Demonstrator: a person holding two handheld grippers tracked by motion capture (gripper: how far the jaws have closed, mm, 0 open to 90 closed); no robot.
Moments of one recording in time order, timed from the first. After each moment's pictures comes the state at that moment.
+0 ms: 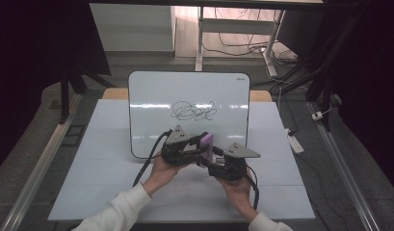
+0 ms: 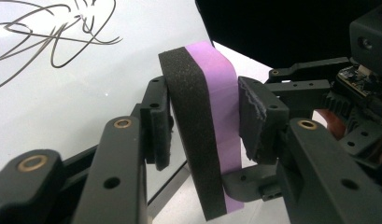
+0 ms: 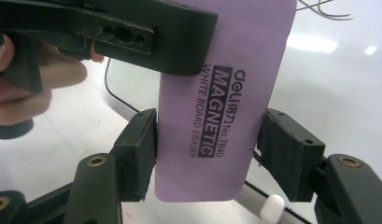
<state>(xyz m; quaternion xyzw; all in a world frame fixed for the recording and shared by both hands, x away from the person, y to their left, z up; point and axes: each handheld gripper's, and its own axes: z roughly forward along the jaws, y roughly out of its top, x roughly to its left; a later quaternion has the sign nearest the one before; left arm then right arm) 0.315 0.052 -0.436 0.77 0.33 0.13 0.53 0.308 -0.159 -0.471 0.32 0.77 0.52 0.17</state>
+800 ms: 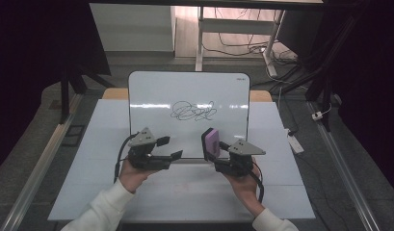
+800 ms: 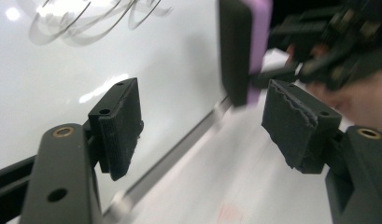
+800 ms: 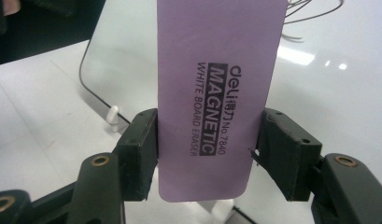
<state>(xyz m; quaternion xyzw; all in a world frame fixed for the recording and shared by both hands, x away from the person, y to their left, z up) 0.286 0.142 -0.435 0.78 0.35 0.12 0.50 0.318 -0.174 -0.461 0.30 0.78 0.51 0.22</state>
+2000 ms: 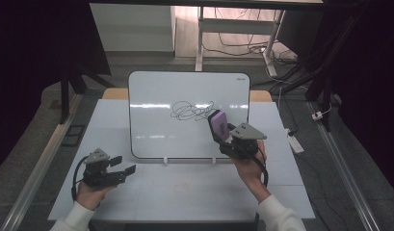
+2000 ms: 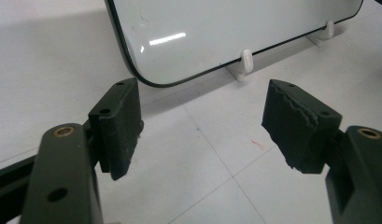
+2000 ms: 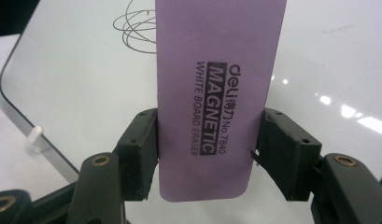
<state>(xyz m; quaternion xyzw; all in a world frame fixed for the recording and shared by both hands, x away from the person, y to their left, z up) 0.255 0.246 -0.499 0.75 0.49 0.13 0.44 0.348 -0.176 -0.426 0.29 0.78 0.46 0.32</state>
